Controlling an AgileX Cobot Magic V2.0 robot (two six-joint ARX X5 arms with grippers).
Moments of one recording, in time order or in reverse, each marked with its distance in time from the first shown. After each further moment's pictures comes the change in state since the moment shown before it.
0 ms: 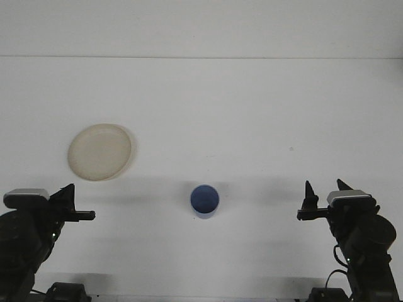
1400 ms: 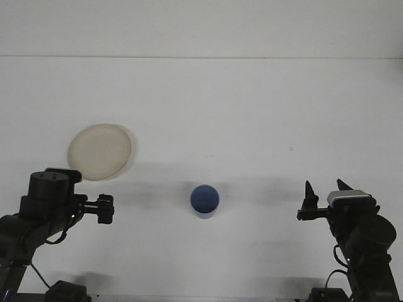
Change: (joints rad) left arm -0.167 0.353 0.213 -0.344 0.025 -0.024; right arm 0.000 0.000 0.000 0.000 0.000 0.000
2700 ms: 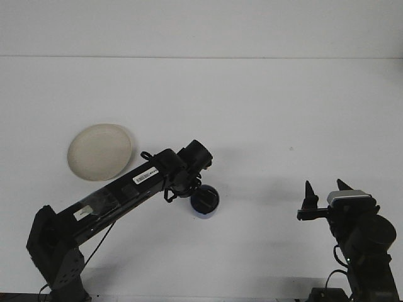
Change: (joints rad) left arm -0.555 0.922 0.441 0.097 0.000 -0.074; right arm 0.000 0.000 0.000 0.000 0.000 0.000
